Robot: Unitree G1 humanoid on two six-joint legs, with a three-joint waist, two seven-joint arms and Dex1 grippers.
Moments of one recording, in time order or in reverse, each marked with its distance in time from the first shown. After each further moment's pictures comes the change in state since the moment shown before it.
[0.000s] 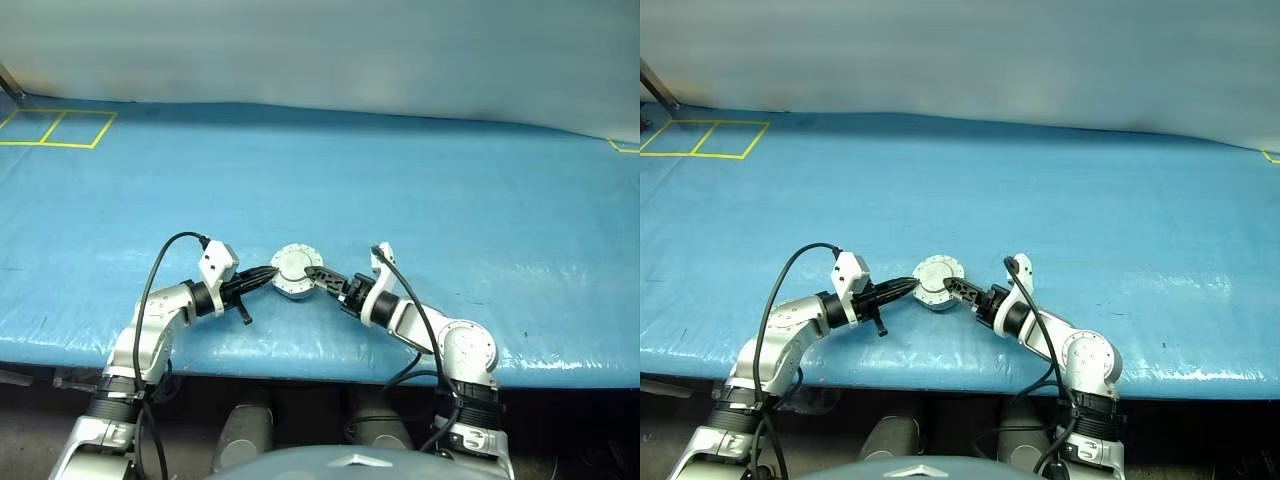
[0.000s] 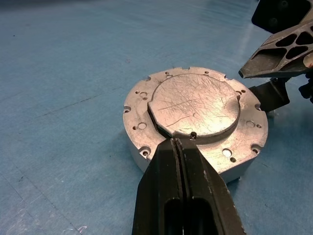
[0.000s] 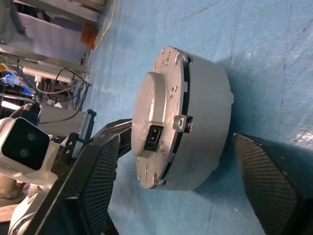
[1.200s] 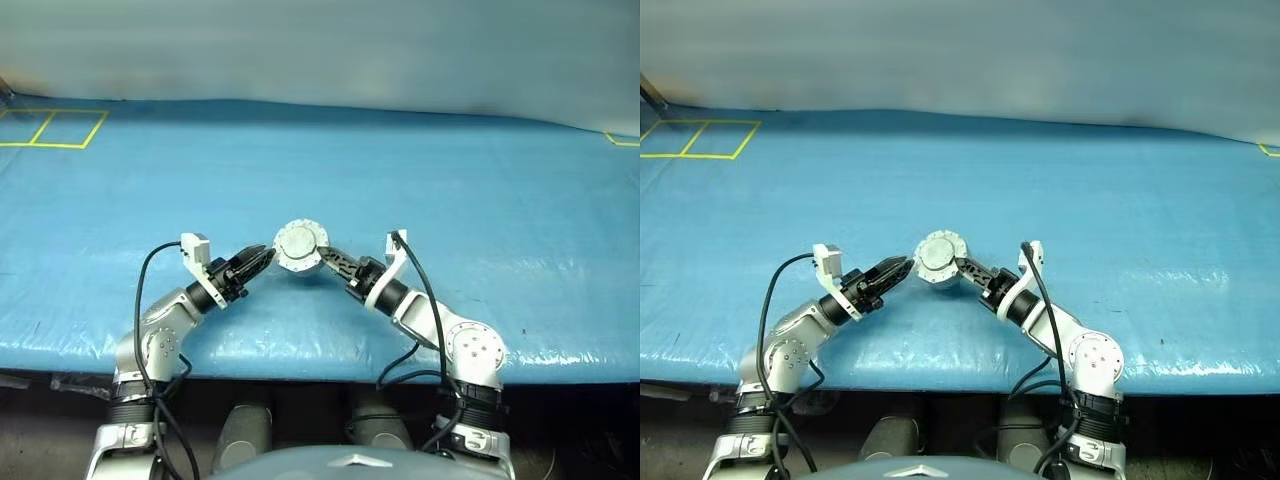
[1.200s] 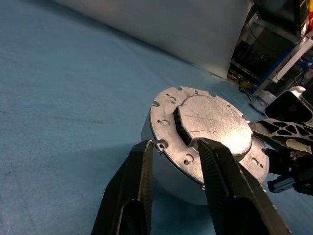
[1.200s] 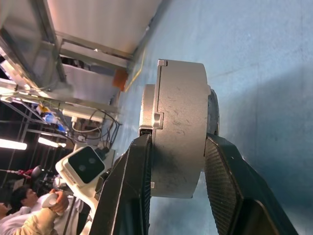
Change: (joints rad) left arm 0.005 -0.190 0.237 0.009 -0.362 0.265 0.080; right arm -0.004 -0.002 -0.041 -0.041 0.226 -0.125 -0.089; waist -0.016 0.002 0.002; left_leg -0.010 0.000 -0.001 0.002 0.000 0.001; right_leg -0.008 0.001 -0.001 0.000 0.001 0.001
